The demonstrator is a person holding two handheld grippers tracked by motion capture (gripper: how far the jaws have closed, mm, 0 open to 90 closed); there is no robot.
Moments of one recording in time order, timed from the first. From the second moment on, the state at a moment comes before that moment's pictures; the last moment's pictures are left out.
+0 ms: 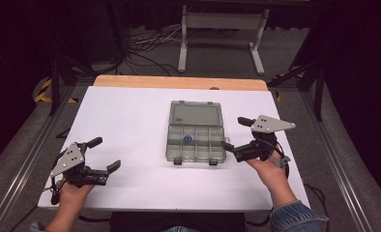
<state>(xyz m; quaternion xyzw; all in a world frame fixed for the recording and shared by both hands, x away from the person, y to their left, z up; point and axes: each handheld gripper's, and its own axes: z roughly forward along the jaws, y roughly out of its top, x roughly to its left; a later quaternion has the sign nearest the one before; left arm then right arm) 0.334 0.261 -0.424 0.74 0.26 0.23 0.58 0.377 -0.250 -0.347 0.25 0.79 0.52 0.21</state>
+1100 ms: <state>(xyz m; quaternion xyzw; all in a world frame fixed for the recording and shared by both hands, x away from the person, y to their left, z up) 0.335 0.272 -0.434 0.73 0.26 0.22 0.60 0.340 -0.299 -0.425 0.27 0.74 0.57 0.25</state>
